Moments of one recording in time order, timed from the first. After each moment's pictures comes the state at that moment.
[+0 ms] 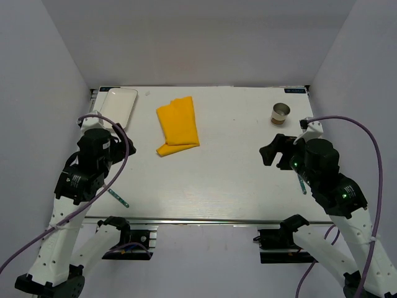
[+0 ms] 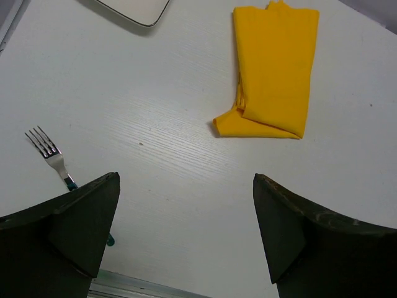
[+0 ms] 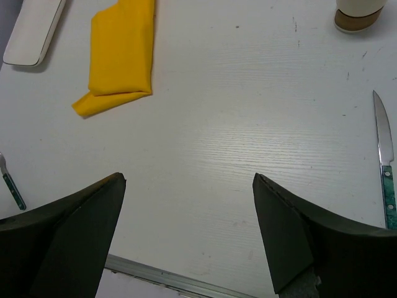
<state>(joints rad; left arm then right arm) -0.30 0.80 1.16 -0.91 -0.38 -0.52 0.48 0.66 1.05 -0.79 0.12 0.41</state>
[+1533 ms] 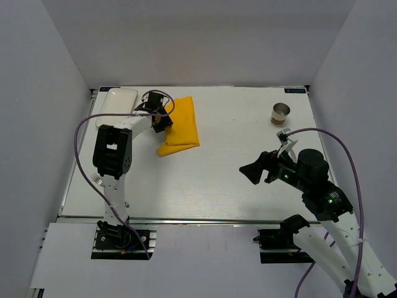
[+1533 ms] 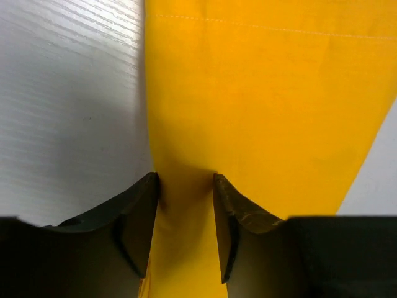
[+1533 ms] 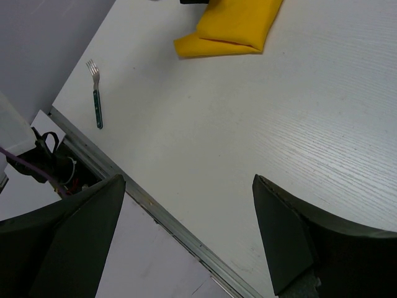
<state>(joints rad) -0.25 2.10 1.54 -0.35 -0.09 -0.71 0.48 0.56 0.79 -0.56 -0.34 0.39</state>
